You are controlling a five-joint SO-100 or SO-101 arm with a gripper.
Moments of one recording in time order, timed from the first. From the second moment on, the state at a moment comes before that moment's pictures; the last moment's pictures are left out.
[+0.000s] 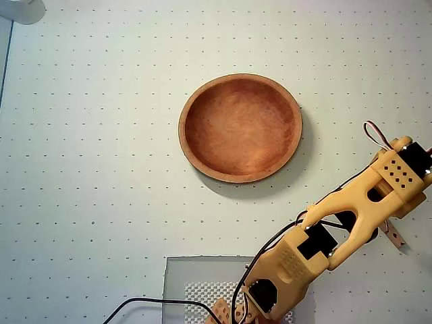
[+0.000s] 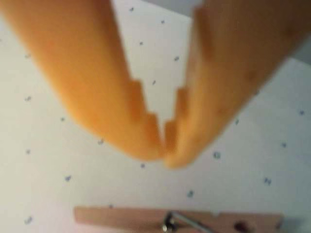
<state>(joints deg) 51.1 71.6 67.1 100.2 -84.6</state>
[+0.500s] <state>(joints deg) 56.6 66.4 67.0 100.7 -84.5</state>
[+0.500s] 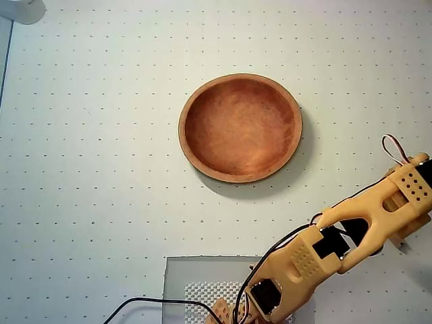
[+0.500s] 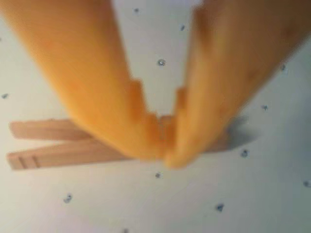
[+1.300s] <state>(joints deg) 44.3 66.5 66.4 100.7 -29.6</state>
